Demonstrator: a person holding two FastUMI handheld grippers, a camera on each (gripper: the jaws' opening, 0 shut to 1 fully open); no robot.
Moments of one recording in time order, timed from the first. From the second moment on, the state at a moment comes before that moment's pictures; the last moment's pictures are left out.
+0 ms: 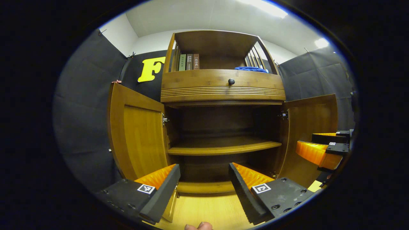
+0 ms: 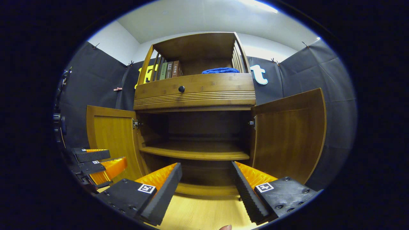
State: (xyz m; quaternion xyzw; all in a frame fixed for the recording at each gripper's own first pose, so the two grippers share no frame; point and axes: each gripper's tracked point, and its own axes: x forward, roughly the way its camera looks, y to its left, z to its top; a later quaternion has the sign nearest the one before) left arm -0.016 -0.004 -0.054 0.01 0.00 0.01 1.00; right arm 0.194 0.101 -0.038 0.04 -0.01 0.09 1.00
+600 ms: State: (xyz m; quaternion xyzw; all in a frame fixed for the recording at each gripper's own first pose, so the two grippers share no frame) left arm -0.016 -0.007 -0.052 0.02 0.00 0.02 1.00; right arm 0.193 0.106 -0.042 0.05 0.00 0.11 0.99
